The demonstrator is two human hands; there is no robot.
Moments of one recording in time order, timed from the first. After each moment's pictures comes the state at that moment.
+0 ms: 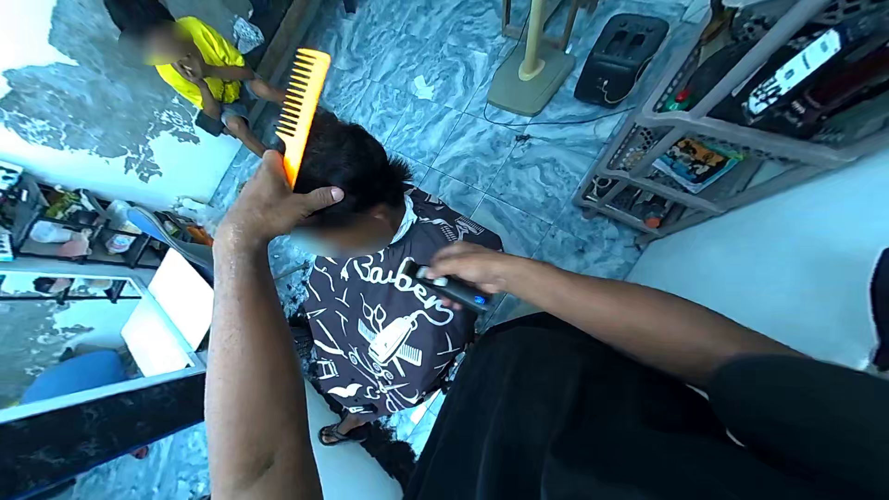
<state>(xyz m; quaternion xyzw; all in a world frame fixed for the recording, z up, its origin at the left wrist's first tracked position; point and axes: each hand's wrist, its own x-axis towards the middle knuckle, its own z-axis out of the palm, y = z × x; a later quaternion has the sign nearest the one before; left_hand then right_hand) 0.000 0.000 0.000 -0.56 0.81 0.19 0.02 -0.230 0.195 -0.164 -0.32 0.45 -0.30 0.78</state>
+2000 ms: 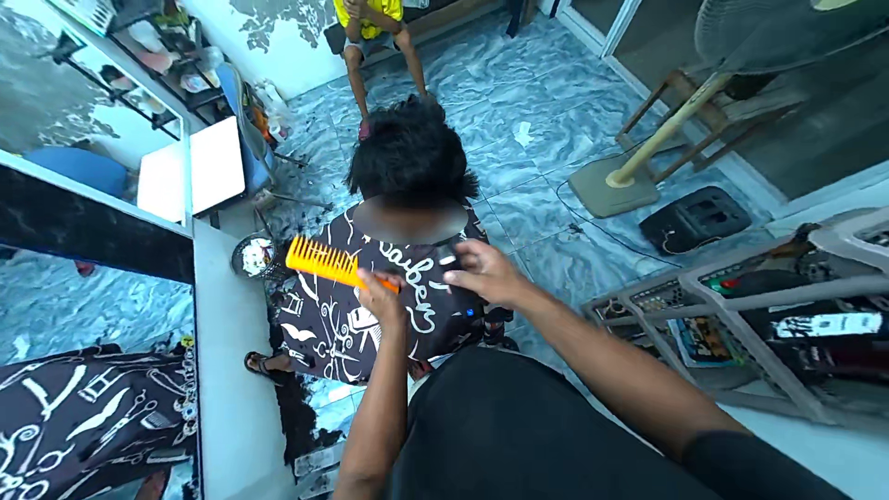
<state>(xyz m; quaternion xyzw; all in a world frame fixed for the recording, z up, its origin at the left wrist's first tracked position) -0.043 0.195 -0.239 -0.53 0.27 0.28 -0.76 -0.253 0.155 -0.153 -0.61 0.40 -0.28 0.63</state>
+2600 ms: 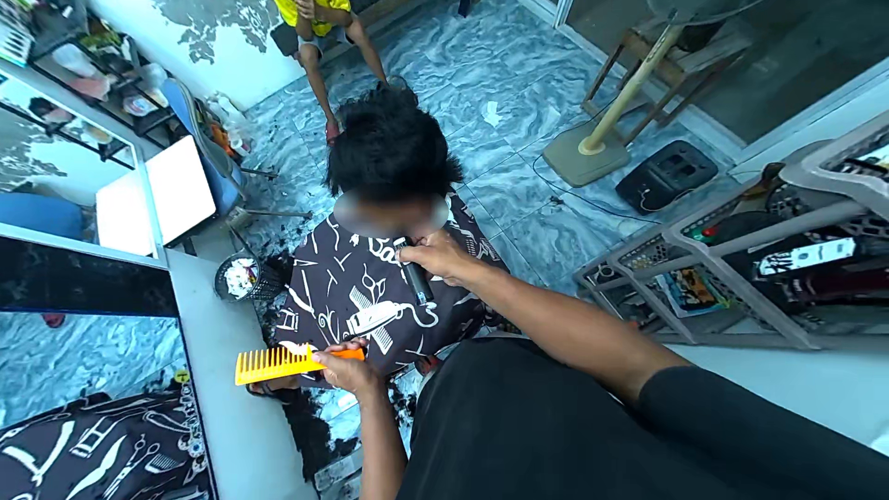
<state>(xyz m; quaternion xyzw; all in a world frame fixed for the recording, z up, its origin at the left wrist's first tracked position) 0.026 0.305 -0.260 -0.58 0.14 0.20 -0.78 -0.164 0.142 -0.161 -0.49 0.51 -0.29 0.65</state>
